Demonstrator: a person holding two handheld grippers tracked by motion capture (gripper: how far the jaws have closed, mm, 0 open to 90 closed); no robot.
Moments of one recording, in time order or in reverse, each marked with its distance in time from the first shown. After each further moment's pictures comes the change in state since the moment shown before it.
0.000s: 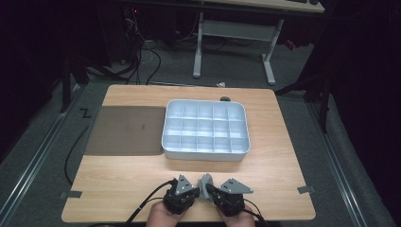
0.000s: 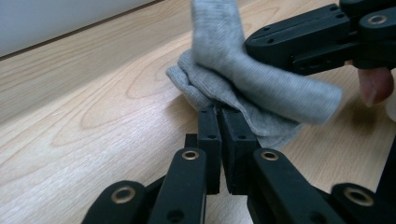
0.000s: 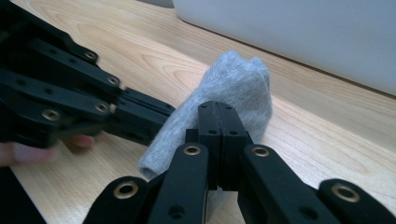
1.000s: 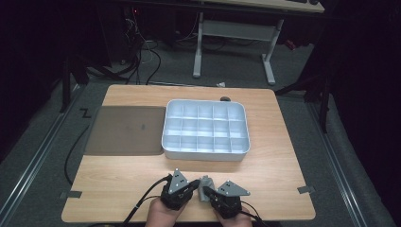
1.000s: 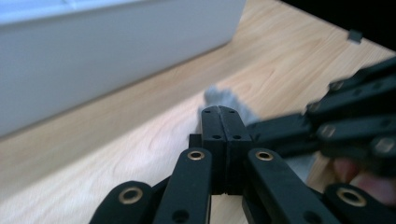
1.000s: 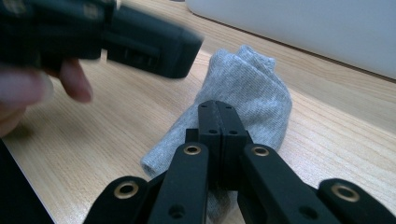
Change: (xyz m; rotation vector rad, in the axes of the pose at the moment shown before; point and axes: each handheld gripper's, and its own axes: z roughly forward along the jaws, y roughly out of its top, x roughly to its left) left arm 0.002 0.018 -0.019 -0.187 0.020 -0.012; right arm 0.005 -0.008 0.007 -0.003 0.020 -0.008
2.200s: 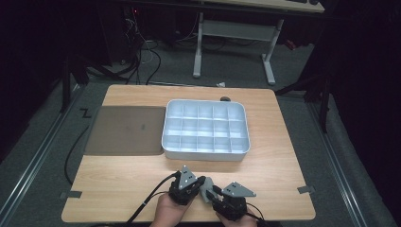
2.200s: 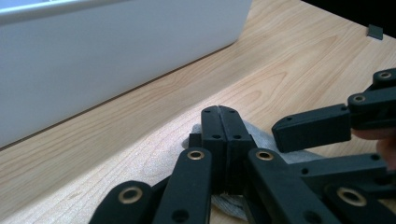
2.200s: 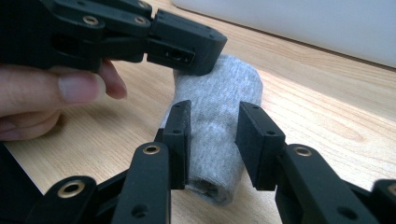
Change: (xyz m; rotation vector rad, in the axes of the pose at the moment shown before) left arm 0.000 -0.002 0.026 0.014 0.028 0.008; right arm -0.006 -0.004 -0.012 0.024 -0.036 0.041
